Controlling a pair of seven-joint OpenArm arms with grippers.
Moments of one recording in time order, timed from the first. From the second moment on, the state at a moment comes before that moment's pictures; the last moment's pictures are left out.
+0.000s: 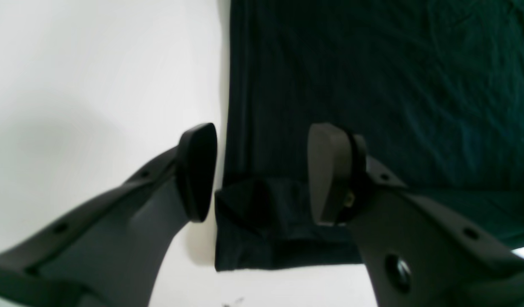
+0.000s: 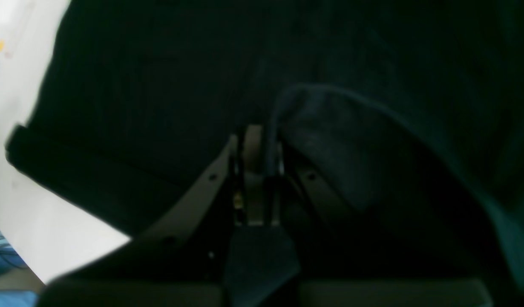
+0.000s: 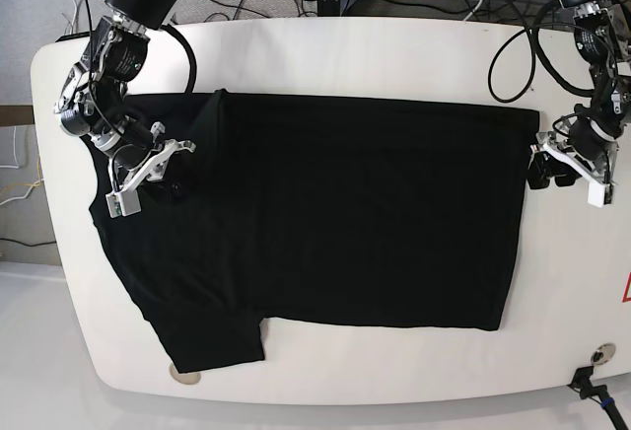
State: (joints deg) left arm 5.8 -23.3 -27.1 94.1 -42.1 -20.9 54.5; right arm 3.0 5.3 32.8 90.8 42.7 39.6 -66.0
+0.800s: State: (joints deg) left arm 5.4 -23.3 -27.1 94.1 -38.7 -20.9 54.4; right arm 17.0 8.0 33.1 66.9 32.9 39.1 -49.3
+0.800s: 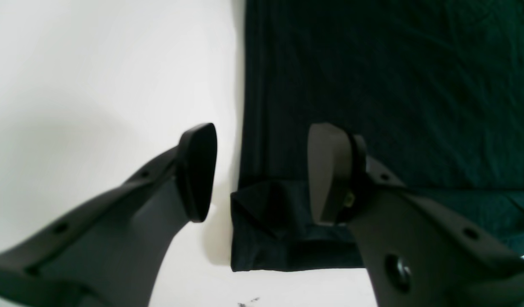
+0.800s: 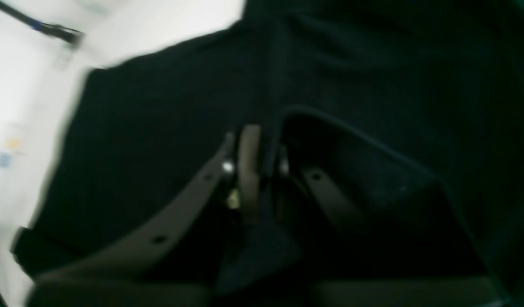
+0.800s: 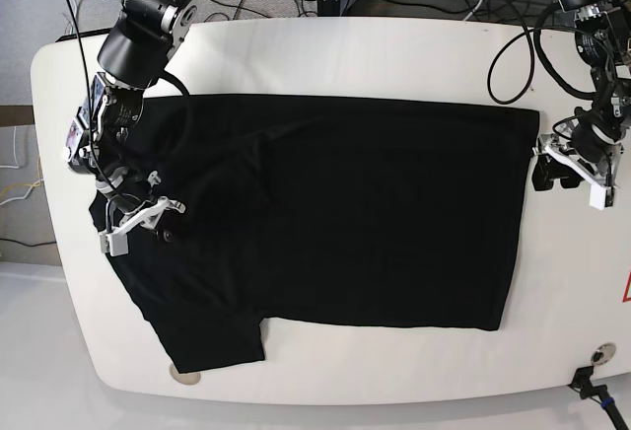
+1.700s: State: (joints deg) left arm 4.4 -25.2 -24.3 94.9 -26.5 -36.8 54.1; right arm -10.9 17.4 36.4 87.1 11.0 40.3 -39.2
